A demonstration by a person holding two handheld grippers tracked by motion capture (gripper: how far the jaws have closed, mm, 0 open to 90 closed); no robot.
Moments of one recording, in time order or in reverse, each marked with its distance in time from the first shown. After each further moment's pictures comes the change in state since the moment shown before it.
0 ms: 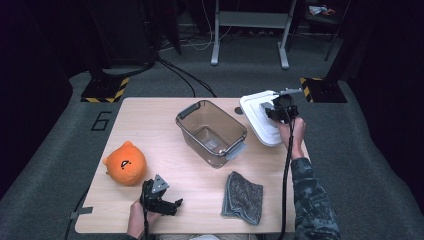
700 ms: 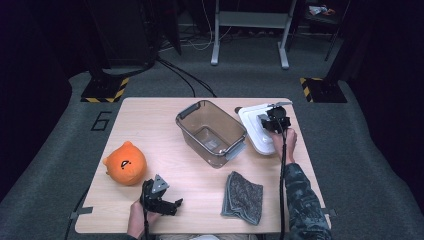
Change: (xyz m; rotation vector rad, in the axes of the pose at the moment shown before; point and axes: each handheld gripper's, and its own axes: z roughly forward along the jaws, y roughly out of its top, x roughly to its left) left arm 0.000 0.000 0.000 0.000 0.000 0.000; right arm 0.006 -0.039 0.049 0.058 -0.018 0.058
